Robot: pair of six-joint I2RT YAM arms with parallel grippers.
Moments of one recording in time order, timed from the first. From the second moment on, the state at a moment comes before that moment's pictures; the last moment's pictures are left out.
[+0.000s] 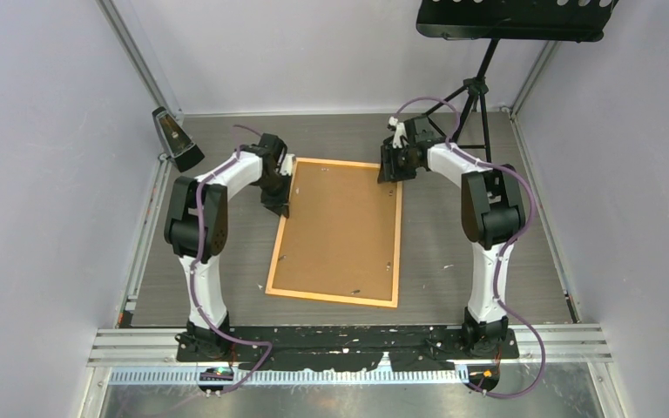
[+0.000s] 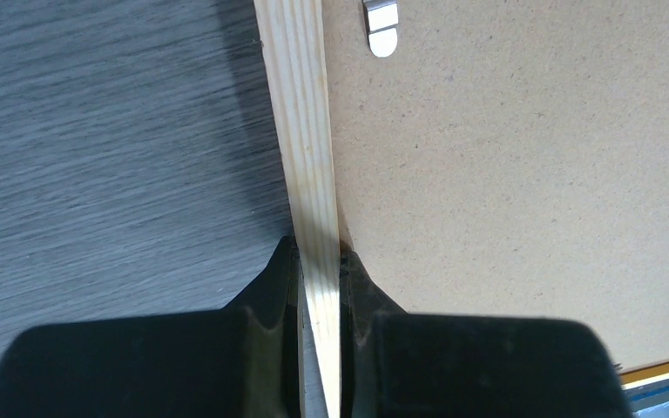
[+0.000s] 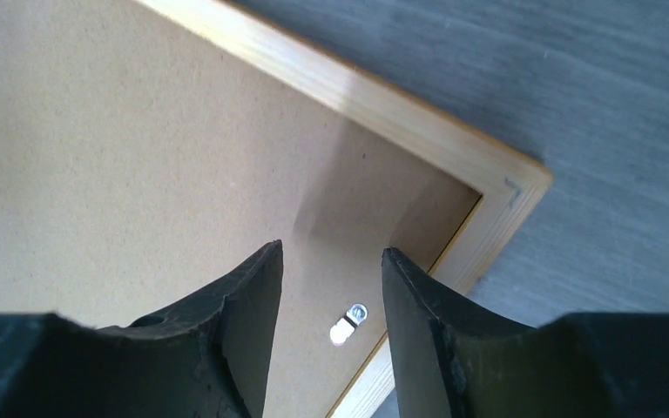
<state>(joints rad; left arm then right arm) -0.28 2.03 1.48 -0.80 0.20 -0.12 0.25 2.12 1.57 -0.41 -0.32 0.11</state>
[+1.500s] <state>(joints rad) -0.28 1.91 1.29 -0.62 0.21 -0.20 0.24 2.02 1.42 -0.50 -0.25 0.11</state>
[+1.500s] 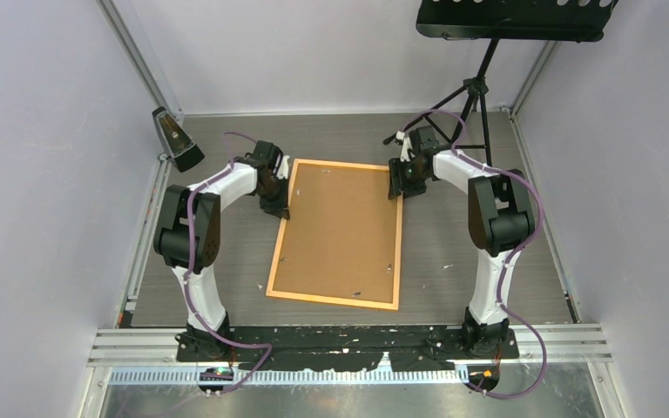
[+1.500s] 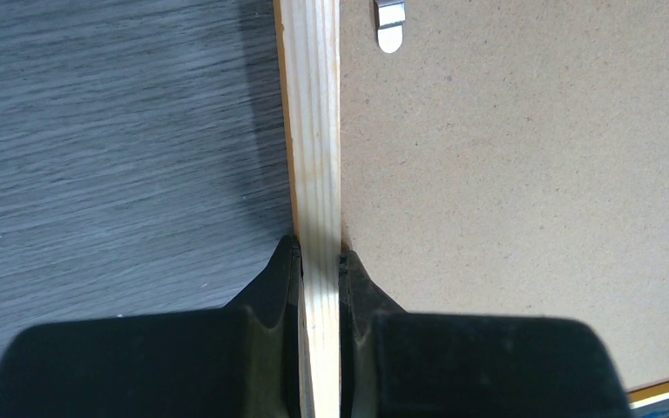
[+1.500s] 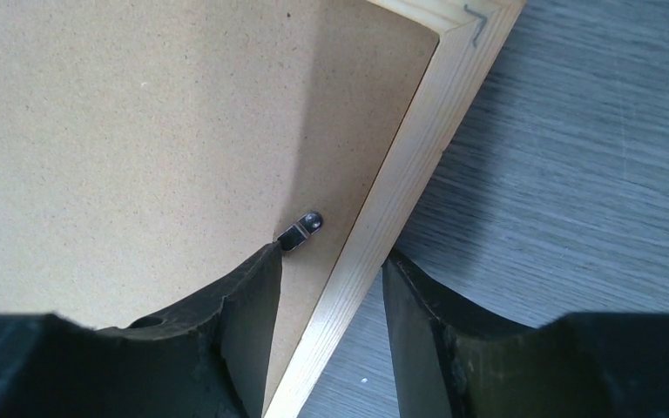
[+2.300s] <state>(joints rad) -0.27 1.91 1.29 -0.62 0.20 -0.21 0.21 2.08 1.50 -0.50 -0.33 0.16</state>
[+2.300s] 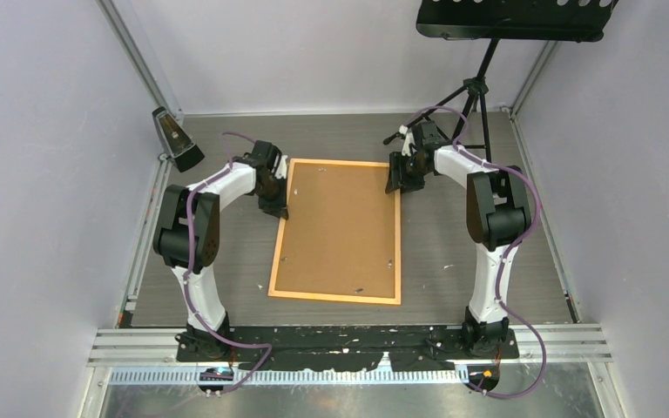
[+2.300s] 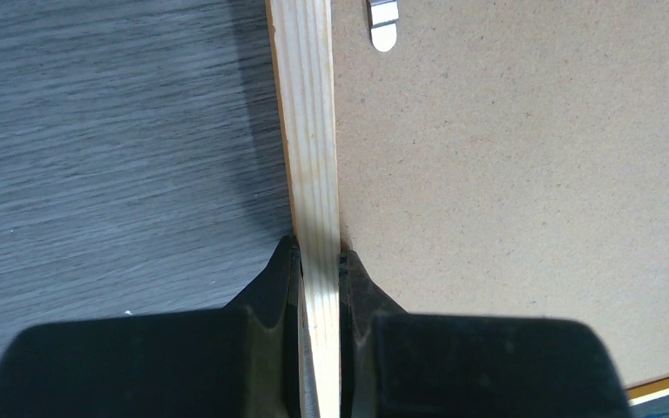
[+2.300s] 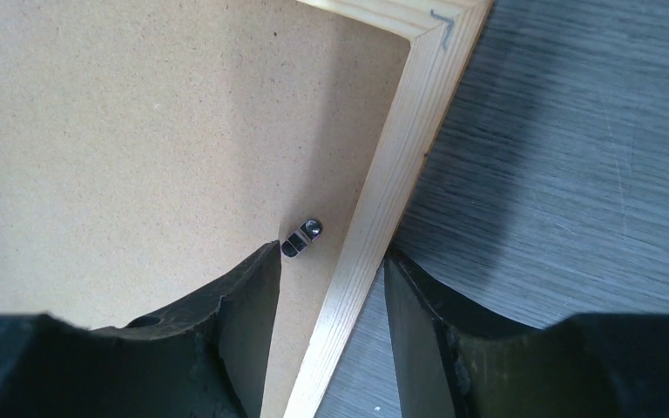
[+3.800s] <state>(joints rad) -0.27 1.91 1.29 -0.62 0.20 -0.21 0.27 2.08 1.52 -0.51 -0.14 0.10</state>
